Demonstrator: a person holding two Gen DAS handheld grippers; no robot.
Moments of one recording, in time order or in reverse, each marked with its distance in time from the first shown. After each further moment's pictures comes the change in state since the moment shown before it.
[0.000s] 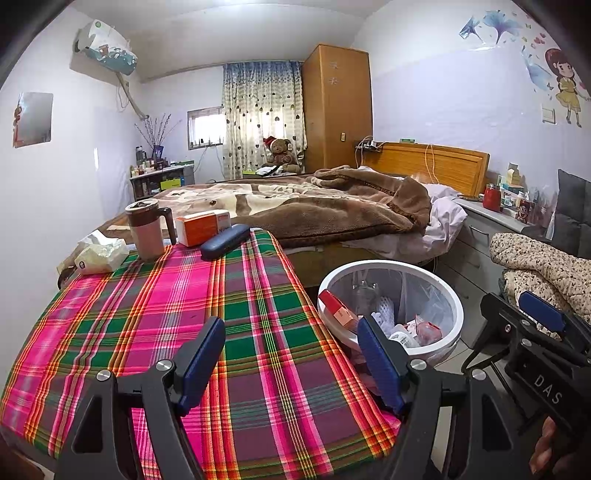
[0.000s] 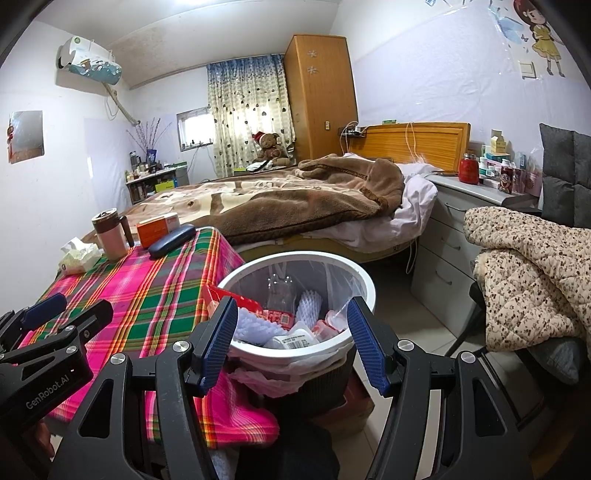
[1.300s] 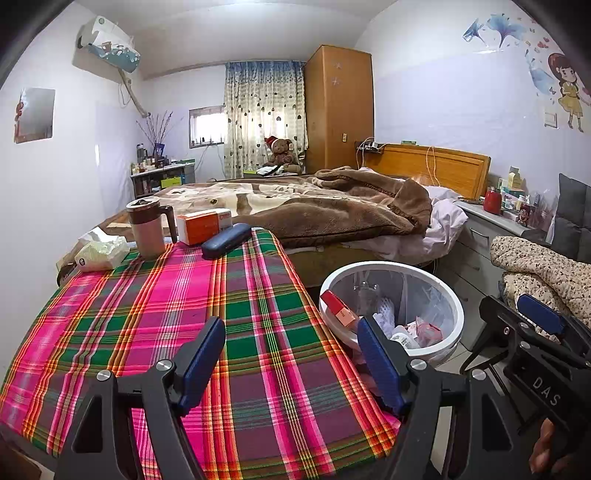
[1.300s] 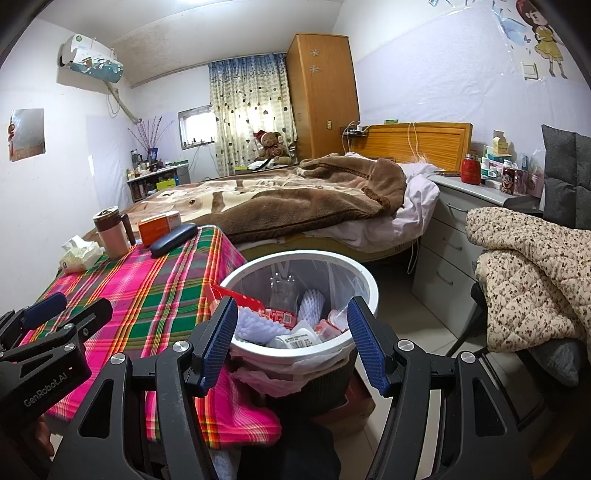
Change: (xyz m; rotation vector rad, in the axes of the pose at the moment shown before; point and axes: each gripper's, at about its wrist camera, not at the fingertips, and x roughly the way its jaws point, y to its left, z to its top) left arm 0.001 0.003 -0.001 -0.012 0.001 0.000; right arm 0.000 0.002 0.001 -0.005 0.005 0.001
